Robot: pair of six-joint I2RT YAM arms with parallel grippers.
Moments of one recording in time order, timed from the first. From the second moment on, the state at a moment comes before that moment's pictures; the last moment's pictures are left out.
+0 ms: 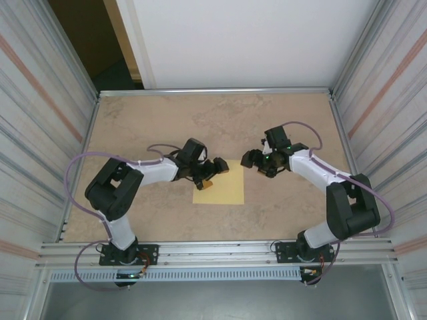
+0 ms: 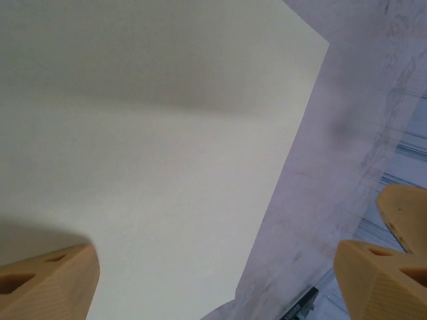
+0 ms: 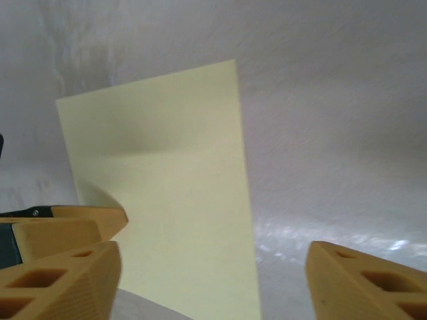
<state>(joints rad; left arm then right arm) -0.66 1.77 0.92 -0.07 0.48 -1.13 0.38 1.50 0.91 -0.51 -0.34 0.68</state>
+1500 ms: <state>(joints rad) -0.60 1.75 1.05 -0.41 0.37 -0.73 0.48 1.75 0.96 -0.43 -0.39 0.72</state>
